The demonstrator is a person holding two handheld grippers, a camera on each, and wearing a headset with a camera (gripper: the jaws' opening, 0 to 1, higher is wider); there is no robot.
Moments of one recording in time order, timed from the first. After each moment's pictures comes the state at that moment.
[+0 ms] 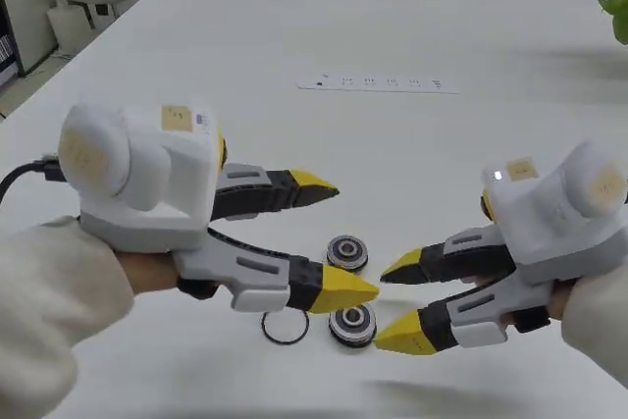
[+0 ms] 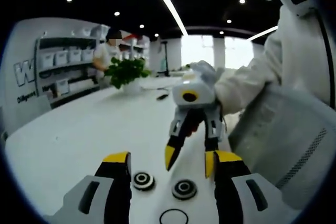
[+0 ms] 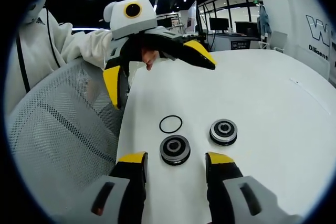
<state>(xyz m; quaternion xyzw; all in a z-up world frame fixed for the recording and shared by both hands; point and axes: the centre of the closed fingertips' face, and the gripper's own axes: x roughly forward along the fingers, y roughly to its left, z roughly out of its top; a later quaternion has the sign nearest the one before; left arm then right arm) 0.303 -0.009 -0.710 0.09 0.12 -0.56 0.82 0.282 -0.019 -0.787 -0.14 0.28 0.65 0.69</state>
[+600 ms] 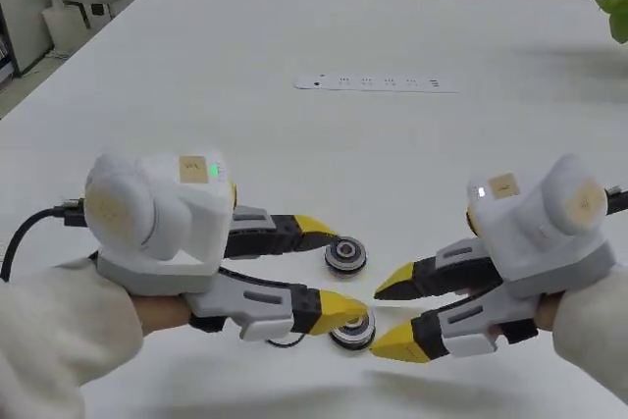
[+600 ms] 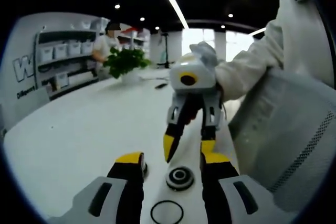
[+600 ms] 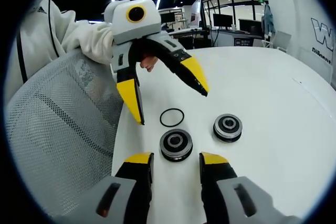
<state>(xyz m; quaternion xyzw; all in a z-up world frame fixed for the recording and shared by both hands) 0.292 -0.013 -0.745 0.10 0.15 -0.56 0.81 0.281 -0.020 -0.799 -0.17 0.29 0.65 0.68</state>
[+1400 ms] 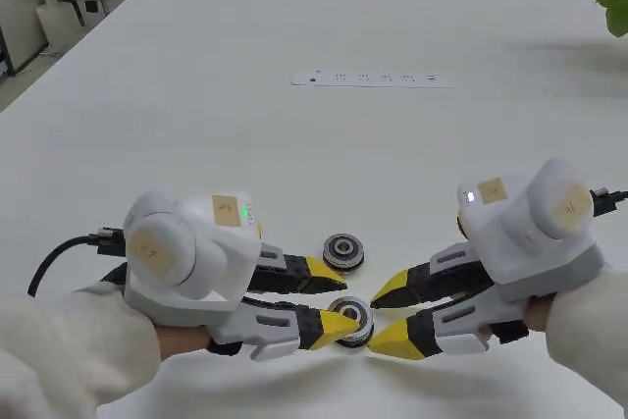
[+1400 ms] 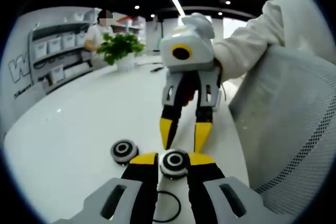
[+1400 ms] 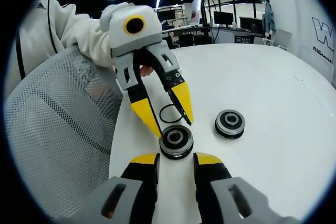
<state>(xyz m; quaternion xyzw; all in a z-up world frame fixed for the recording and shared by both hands) 0.290 -0.014 -0.782 0.14 0.19 -0.56 0.80 0.281 -0.020 -0.808 -0.17 0.29 0.65 0.68</state>
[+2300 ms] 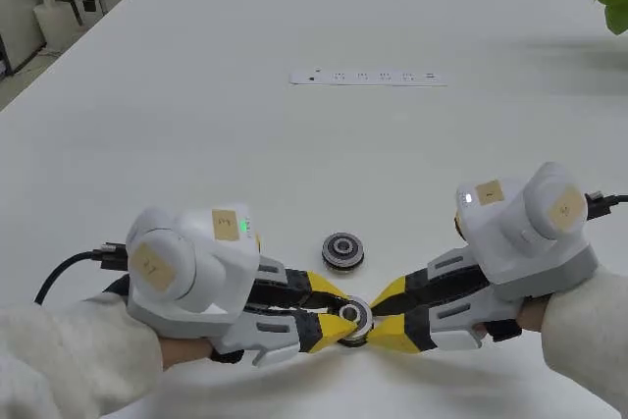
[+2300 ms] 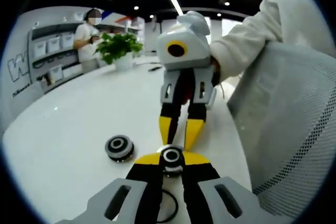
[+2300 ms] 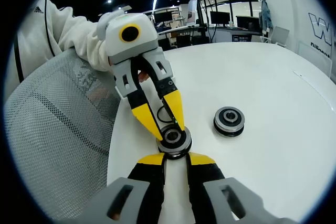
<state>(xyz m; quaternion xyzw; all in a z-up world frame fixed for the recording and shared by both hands) 0.285 -0.015 -0.792 0.14 0.19 -0.57 0.79 0.282 -0.019 -0.812 -0.16 0.30 0.65 0.68</state>
